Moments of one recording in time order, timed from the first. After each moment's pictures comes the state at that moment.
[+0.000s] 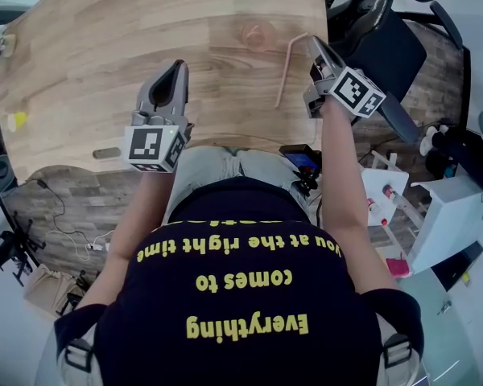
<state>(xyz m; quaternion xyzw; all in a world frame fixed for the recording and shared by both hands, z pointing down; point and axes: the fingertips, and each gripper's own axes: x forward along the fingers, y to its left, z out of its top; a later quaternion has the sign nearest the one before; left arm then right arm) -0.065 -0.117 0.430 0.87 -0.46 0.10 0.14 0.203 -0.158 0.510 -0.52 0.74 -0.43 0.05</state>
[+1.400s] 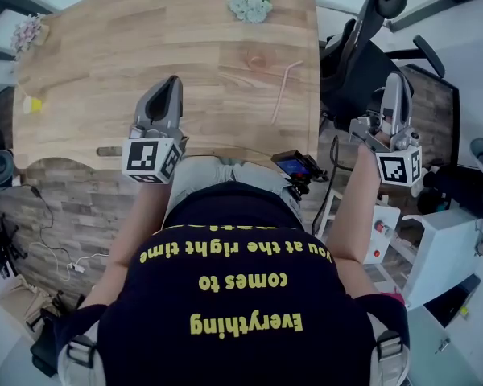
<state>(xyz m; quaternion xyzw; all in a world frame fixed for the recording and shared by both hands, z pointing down) -0.095 -0.073 0.365 0.85 -0.51 0.04 0.07 0.279 -0.061 0.237 -0.51 0.83 -0.01 0.24</state>
